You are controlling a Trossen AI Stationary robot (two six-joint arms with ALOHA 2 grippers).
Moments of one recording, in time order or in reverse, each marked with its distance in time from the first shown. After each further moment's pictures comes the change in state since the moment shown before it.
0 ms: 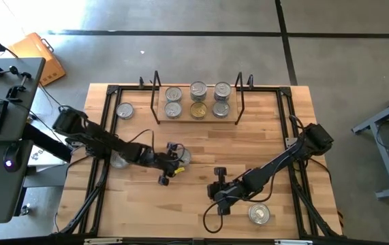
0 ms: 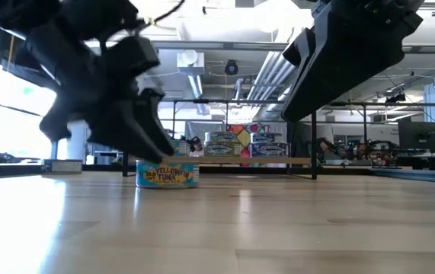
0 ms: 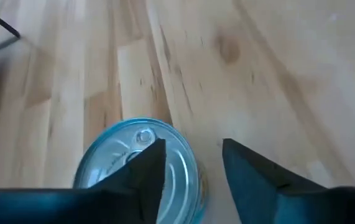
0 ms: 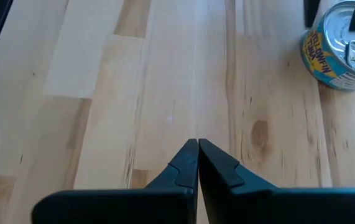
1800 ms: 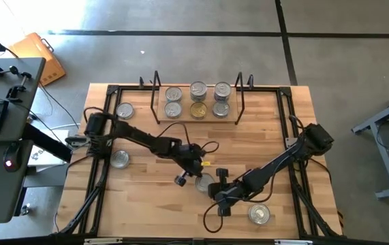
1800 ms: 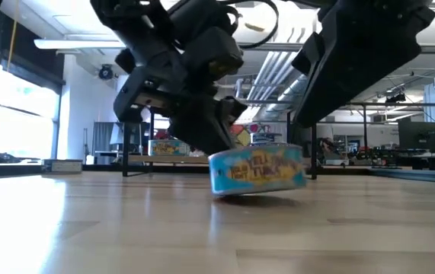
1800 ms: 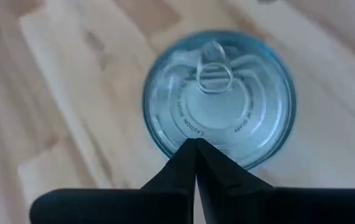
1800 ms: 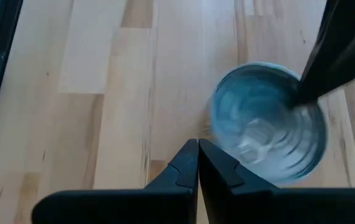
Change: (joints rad) left arm 0.166 0.351 0.482 -0.282 0.525 0.228; right arm 0.000 0.000 0.000 -0.021 -0.050 0.101
